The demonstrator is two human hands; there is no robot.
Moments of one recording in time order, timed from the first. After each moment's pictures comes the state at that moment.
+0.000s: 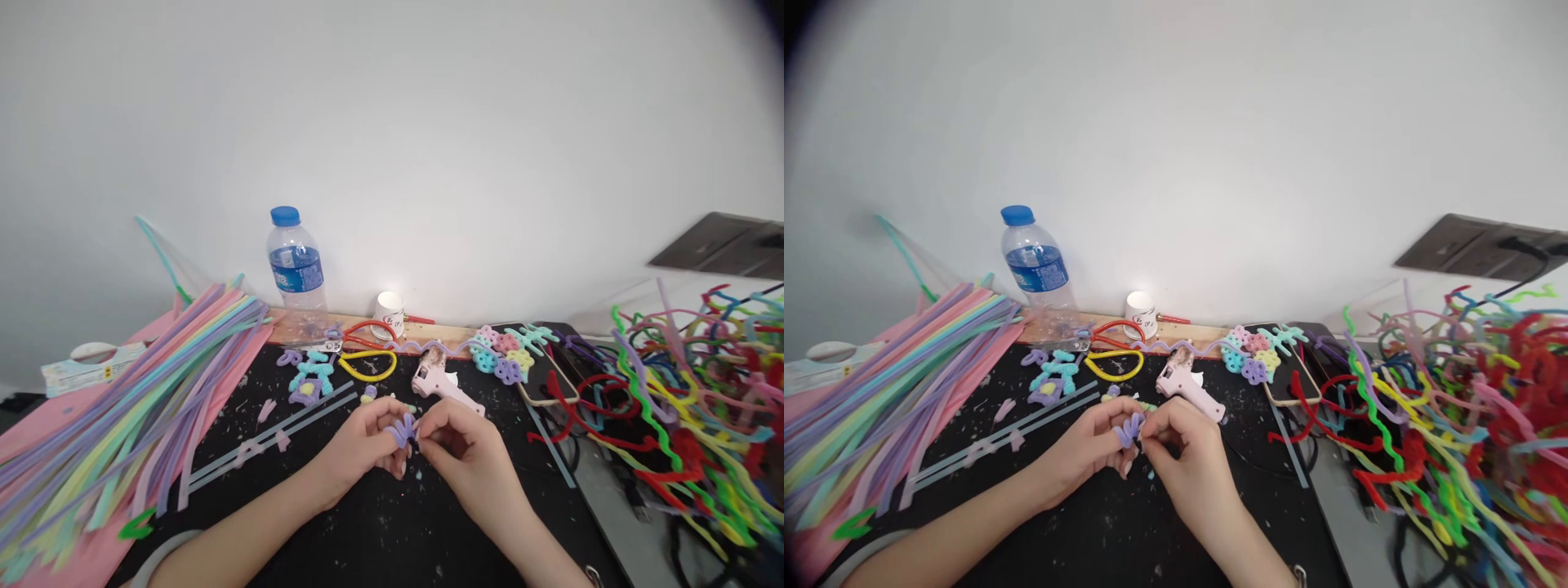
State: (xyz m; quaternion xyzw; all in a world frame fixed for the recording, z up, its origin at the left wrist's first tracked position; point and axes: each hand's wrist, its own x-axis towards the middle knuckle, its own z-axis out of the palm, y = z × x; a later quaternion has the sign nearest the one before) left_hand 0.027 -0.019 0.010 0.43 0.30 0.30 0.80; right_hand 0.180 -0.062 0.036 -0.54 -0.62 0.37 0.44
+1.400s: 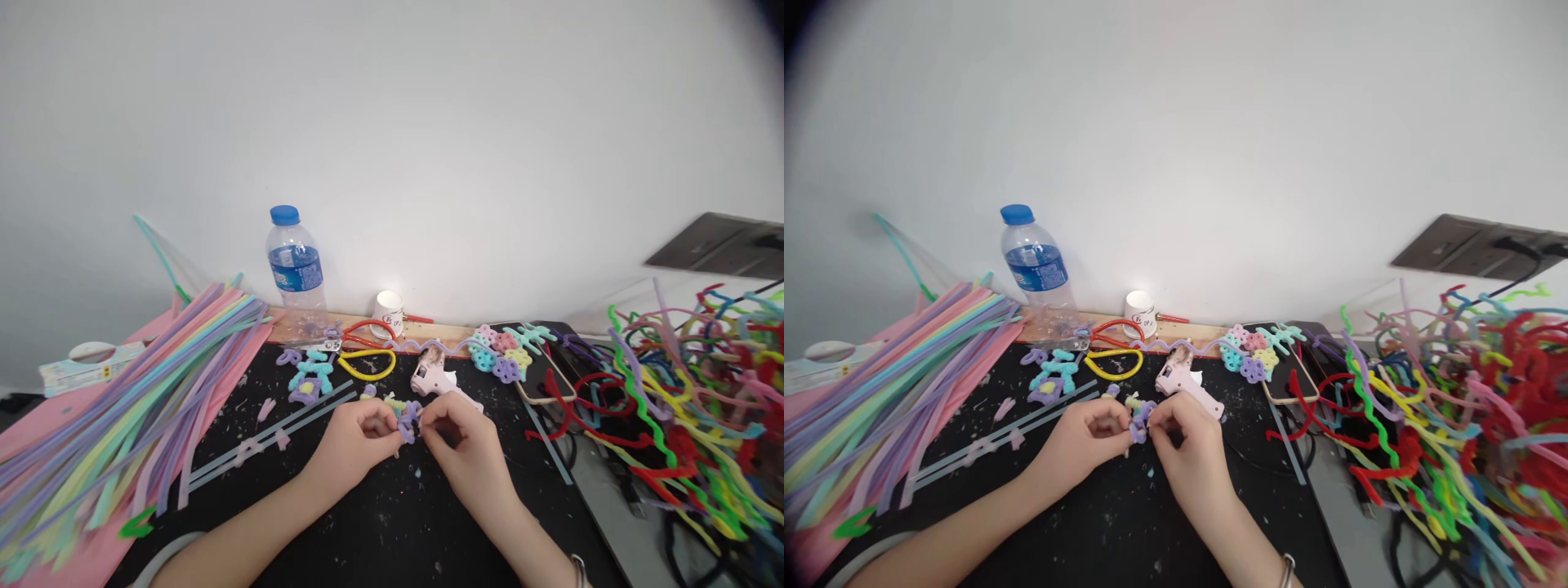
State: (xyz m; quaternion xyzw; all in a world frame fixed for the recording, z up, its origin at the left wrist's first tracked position) left_hand 0.023 -0.018 0.006 0.58 0.43 0.33 0.61; right_hand 0.182 -0.058 0.026 -0.57 -0.65 0.26 0.43
